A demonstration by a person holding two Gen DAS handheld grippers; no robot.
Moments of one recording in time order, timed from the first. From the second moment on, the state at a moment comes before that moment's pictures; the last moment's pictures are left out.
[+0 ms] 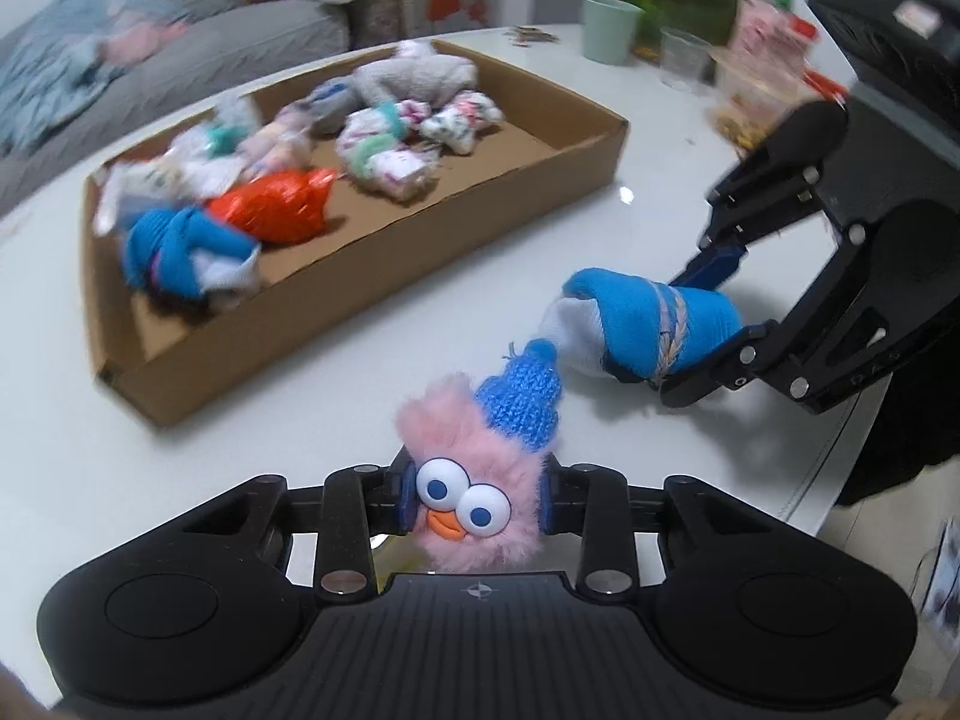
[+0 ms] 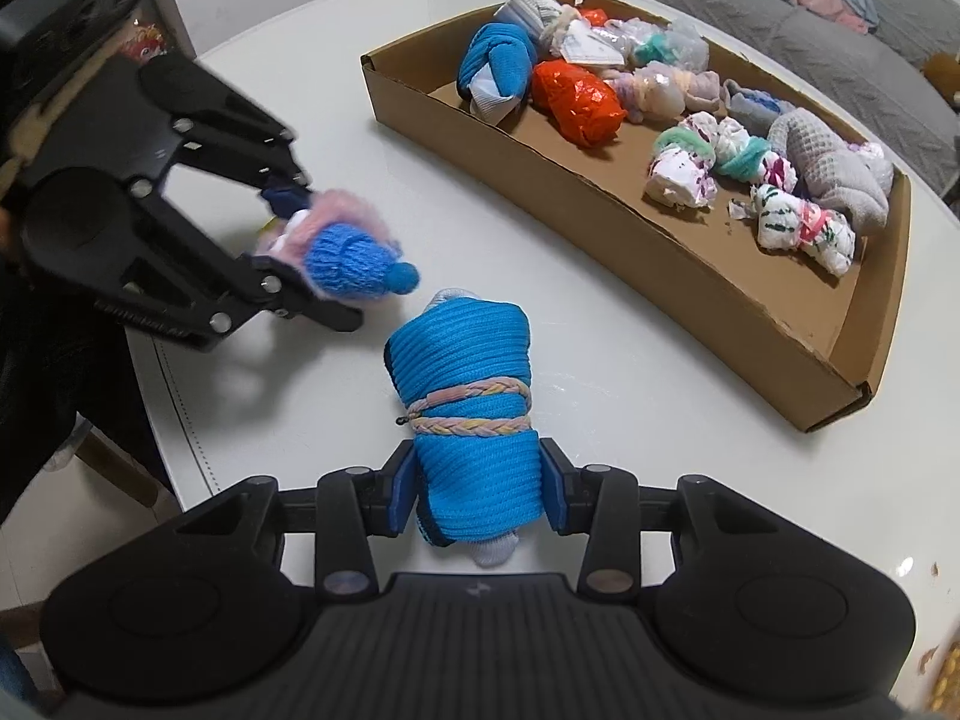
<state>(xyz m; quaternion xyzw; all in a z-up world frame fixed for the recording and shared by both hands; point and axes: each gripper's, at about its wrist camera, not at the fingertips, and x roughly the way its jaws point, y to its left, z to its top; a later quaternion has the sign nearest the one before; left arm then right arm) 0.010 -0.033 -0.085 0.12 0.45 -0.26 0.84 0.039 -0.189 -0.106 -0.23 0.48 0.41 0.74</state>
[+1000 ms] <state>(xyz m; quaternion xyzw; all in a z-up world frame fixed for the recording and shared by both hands) -0.010 0.006 0.036 -0.02 0.39 -0.12 0.91 0.067 -0.269 0.012 -0.05 0.34 0.33 0.88</state>
